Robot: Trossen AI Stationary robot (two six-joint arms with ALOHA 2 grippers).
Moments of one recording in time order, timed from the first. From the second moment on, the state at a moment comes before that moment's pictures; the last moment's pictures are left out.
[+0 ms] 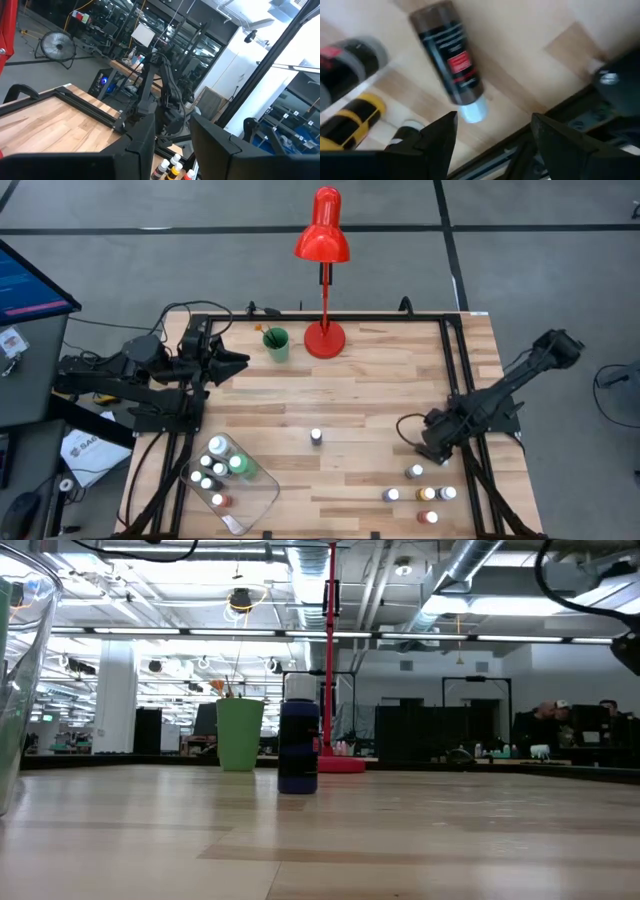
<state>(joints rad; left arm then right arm) -0.09 0.60 0.77 -0.05 -0.19 -0.53 0.62 1.07 0.61 -1.04 -0.23 1.44</state>
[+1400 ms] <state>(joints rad) -0.09 0.60 0.77 -0.04 -0.24 -0.56 0.81 1.07 0.41 -0.72 -0.23 1.55</state>
